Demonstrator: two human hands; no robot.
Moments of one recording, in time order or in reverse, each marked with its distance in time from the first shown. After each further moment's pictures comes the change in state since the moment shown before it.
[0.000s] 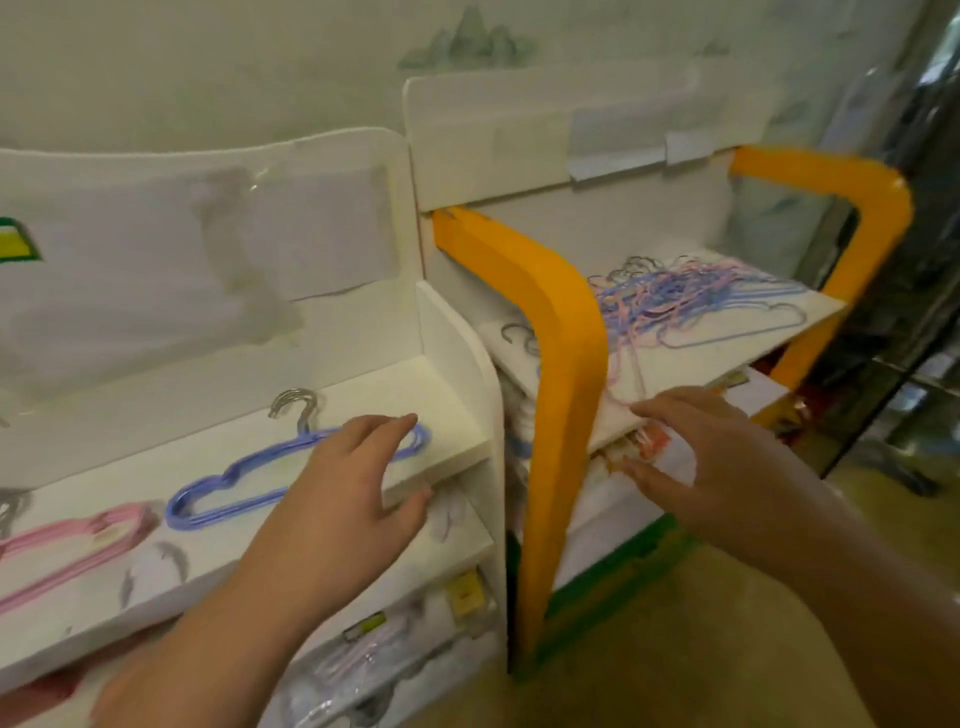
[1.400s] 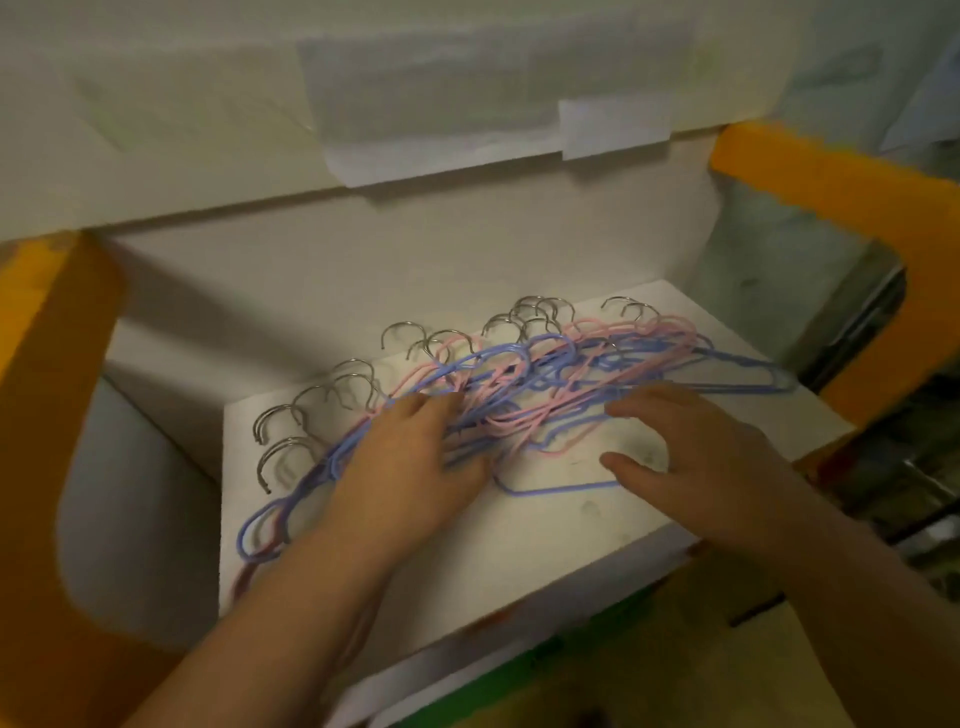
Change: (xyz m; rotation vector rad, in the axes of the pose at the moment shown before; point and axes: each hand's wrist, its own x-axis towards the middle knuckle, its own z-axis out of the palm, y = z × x) left_hand 0.366 0.193 0.261 -0.098 -0.012 -0.185; right_hand 0.265 0.377 -0.030 0.031 -0.163 -0.084
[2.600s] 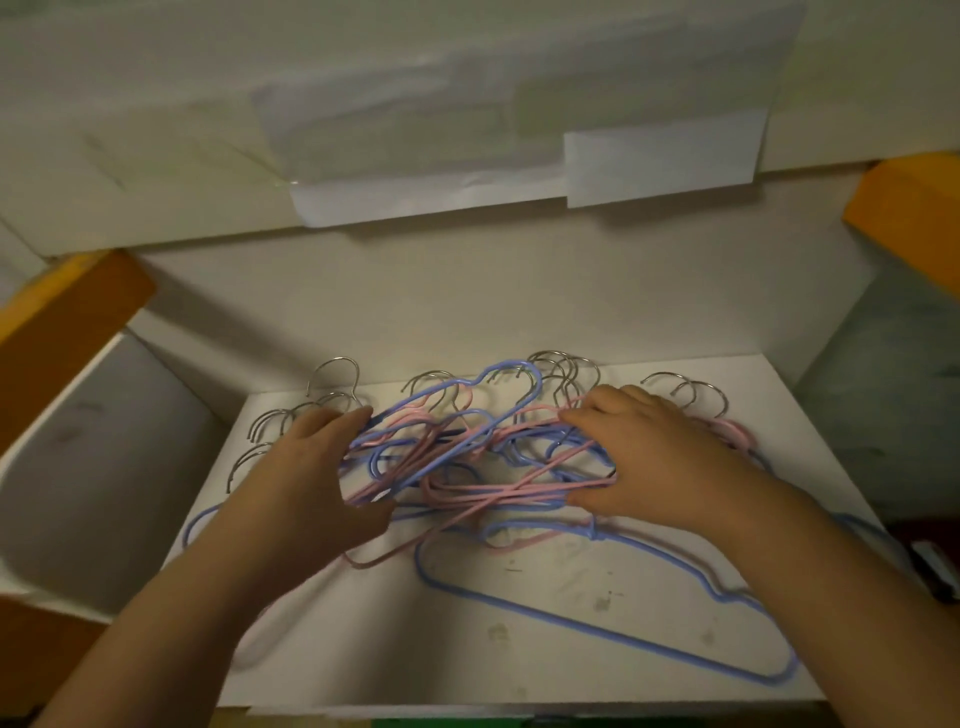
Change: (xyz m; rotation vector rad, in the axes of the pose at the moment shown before) left_hand 0.031 0.033 -0.002 0.253 0.084 -0.422; right_hand 0.167 0.106 0.011 -0.111 -0.298 -0.596
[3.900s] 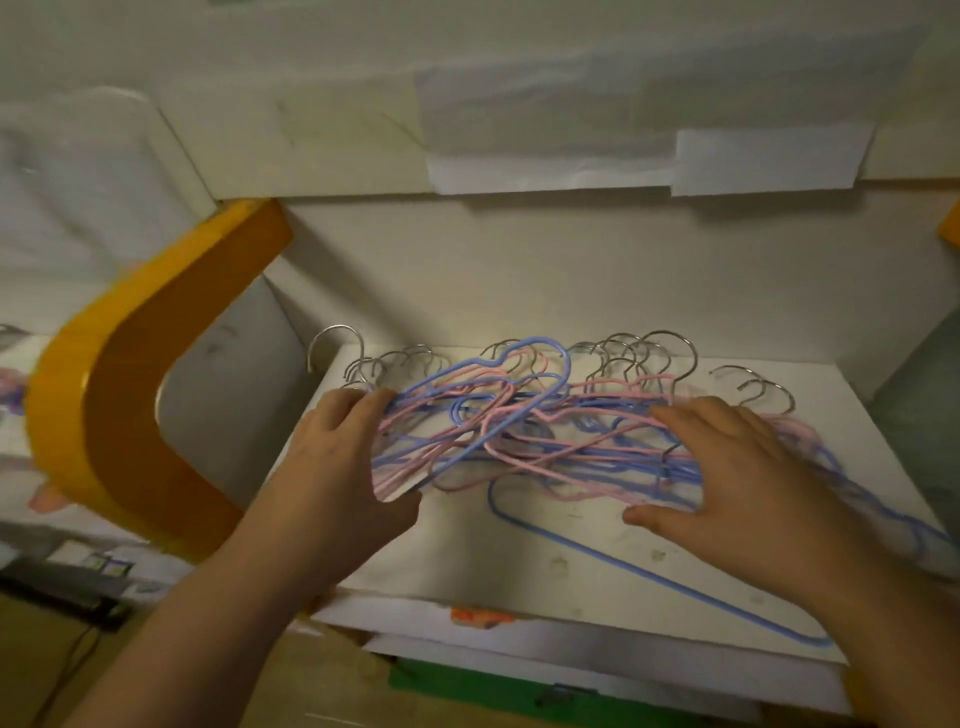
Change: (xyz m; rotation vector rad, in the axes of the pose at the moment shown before) left_hand -0.093 0.002 -0.031 0.002 0.101 -0.078; right_hand -0.067 -0.056 -0.011 0.061 0.147 0.123
